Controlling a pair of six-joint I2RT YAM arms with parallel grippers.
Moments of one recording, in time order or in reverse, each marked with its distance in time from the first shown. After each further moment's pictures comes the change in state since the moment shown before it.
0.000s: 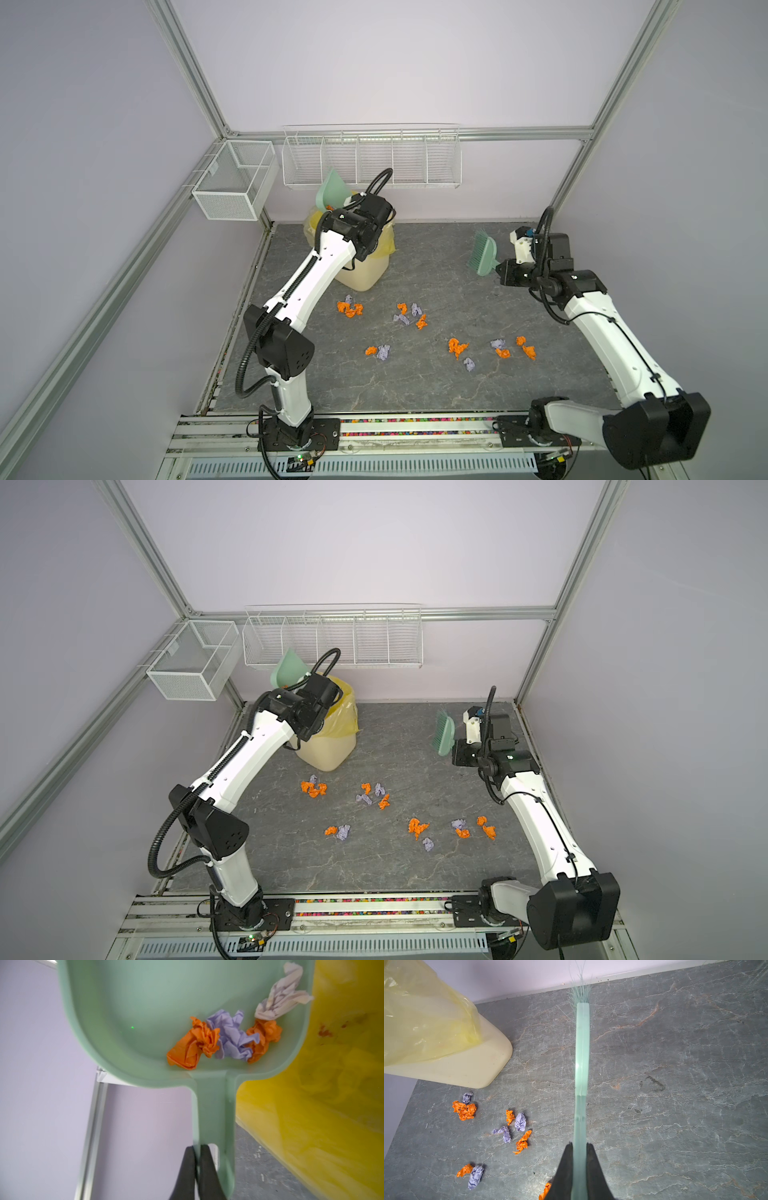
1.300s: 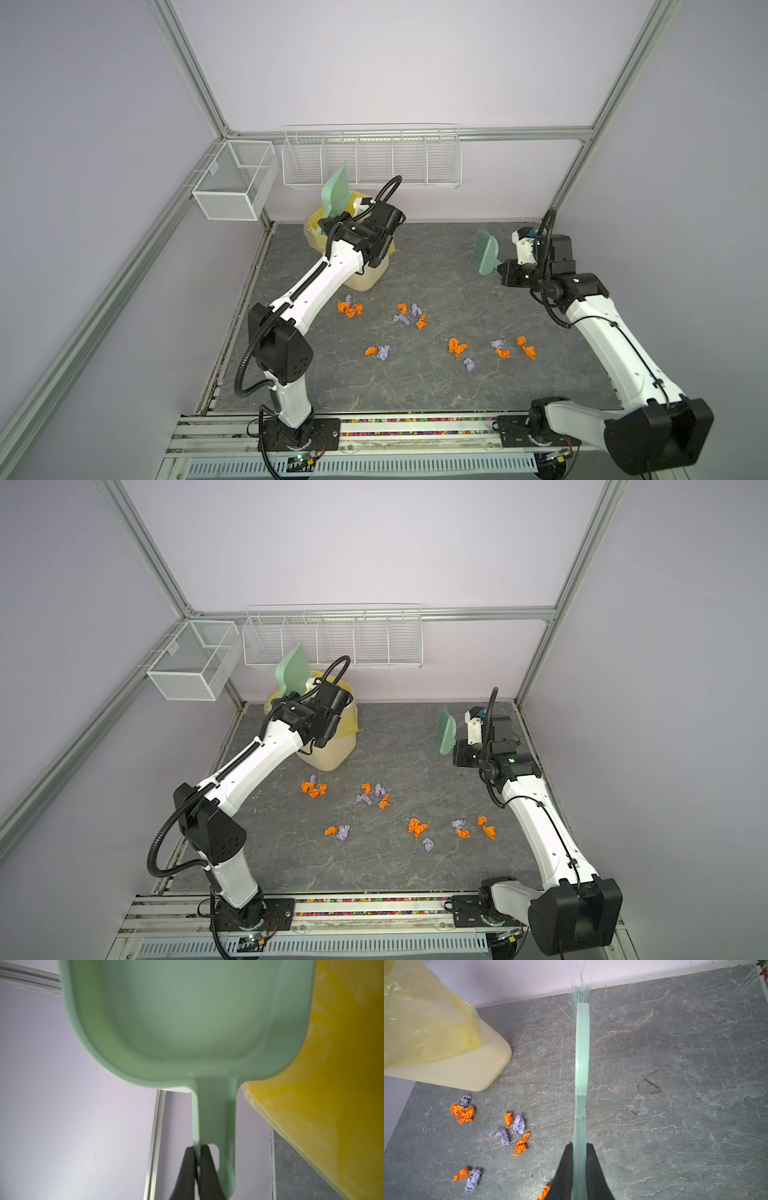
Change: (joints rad) left arm -0.038 -0.017 -0.048 0.215 -0.248 0.262; right arm 0.000 -0.026 -0.013 0.019 0.014 0.000
